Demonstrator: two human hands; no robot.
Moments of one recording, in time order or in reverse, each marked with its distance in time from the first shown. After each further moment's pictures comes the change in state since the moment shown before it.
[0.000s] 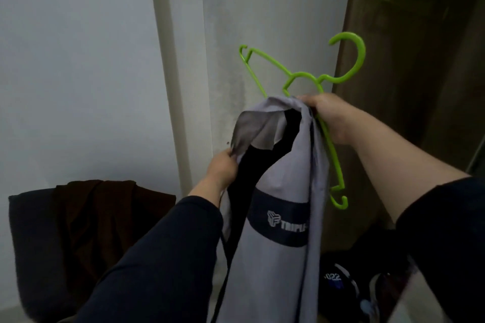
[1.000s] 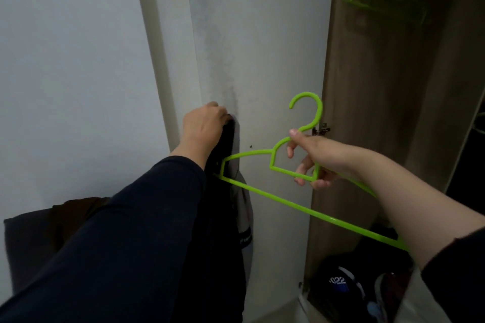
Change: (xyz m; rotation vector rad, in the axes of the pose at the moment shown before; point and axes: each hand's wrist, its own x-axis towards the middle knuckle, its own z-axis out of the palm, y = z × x) left_hand 0.036 0.061 -0.070 0.759 0.436 0.511; right_hand -0.039 0.039 -0.008 -0.377 -0.199 0.124
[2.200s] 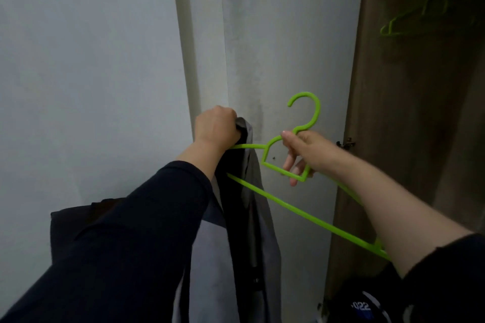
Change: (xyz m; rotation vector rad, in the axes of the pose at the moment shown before) left_hand -0.014 -0.010 -0.053 0.146 -0.040 -0.089; right_hand 0.015 -0.043 0.038 0.011 0.143 -0.308
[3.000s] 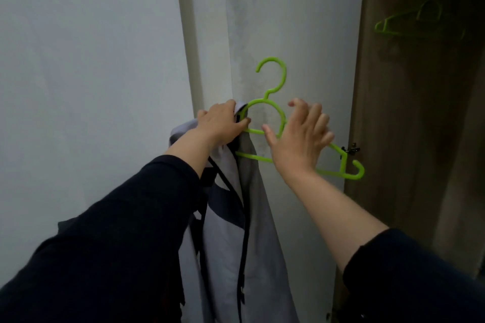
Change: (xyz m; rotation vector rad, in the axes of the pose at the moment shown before) left_hand 0.016 -0.018 -0.021 -0.237 -0.109 0.031; right_hand 0.029 -0.024 0.057 -0.640 1.047 -0.227
